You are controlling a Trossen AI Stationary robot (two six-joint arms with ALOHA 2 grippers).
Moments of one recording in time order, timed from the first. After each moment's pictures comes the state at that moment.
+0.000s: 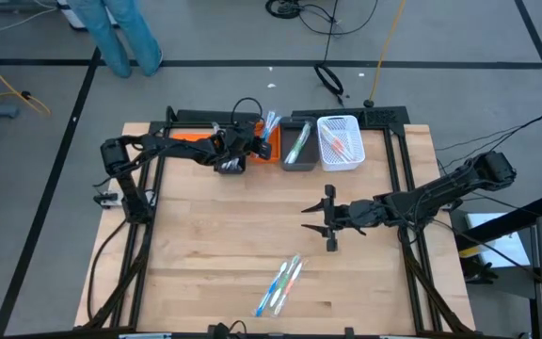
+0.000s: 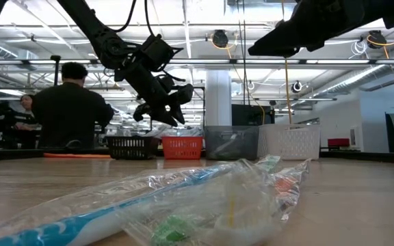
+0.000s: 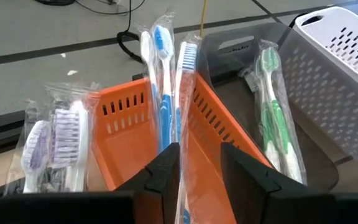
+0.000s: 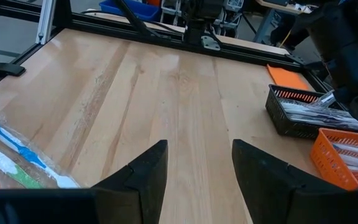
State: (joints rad) left arm 0.46 1.77 0.98 0.22 -0.31 -0.50; right arm 0.29 1.22 0.58 0.30 0.31 -0.06
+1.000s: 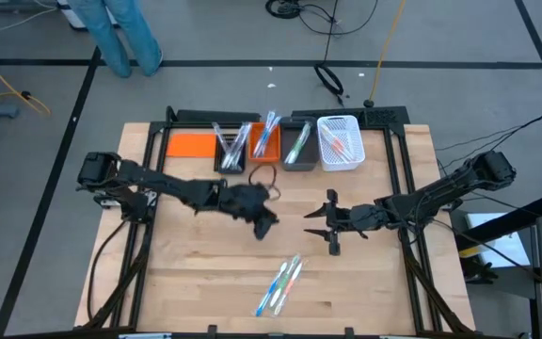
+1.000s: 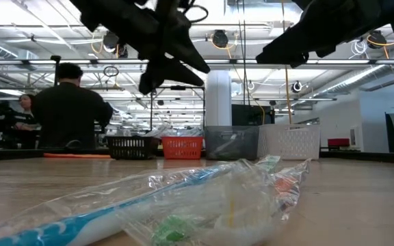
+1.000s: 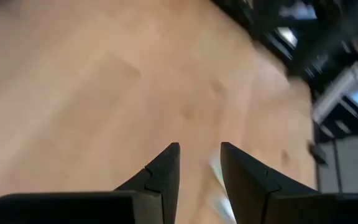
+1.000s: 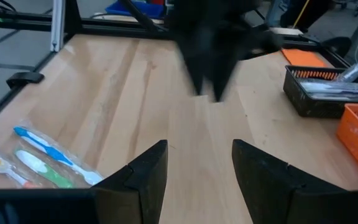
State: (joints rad) left arm -0.07 1.60 0.98 0.04 0.02 -0.66; right arm 0.32 1.22 0.54 0.31 0.31 0.07
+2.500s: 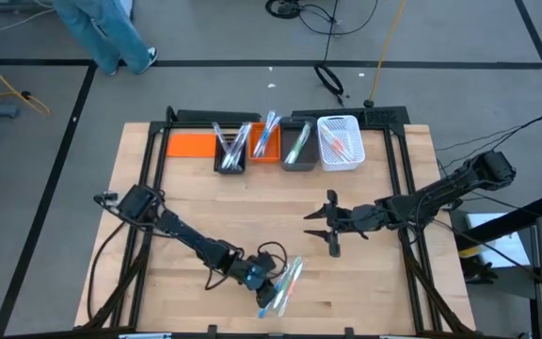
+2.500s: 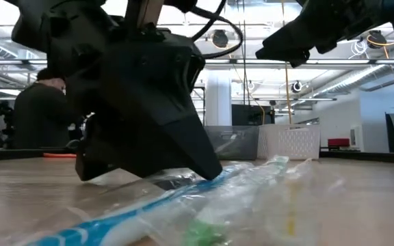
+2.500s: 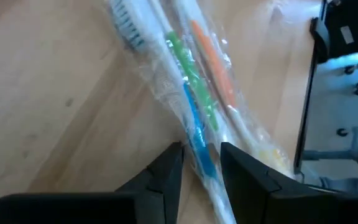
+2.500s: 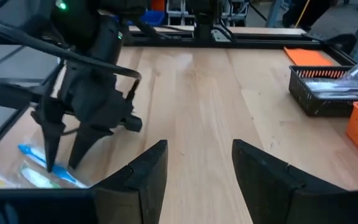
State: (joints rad) left arm -0.49 2.05 1.11 0.21 -0.01 -1.10; right arm 0.33 1.22 0.54 0.34 0.31 0.12
